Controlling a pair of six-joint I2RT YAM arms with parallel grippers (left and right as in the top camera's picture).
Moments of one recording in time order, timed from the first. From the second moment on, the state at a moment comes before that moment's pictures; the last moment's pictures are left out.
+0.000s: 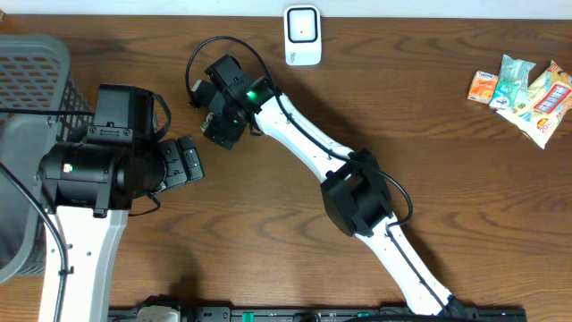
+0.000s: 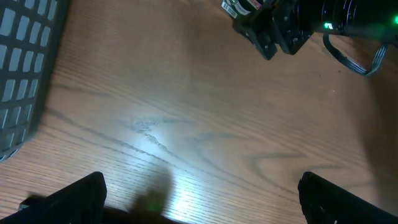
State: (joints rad) left arm -0.10 1.24 1.48 -1.45 -0.03 -0.41; right arm 0.74 2.64 2.42 -0.83 -0.19 -0.35
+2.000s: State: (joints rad) left arm -0.10 1.24 1.48 -1.45 -0.03 -0.41; right arm 0.03 2.36 2.29 -1.50 -1.13 -0.75
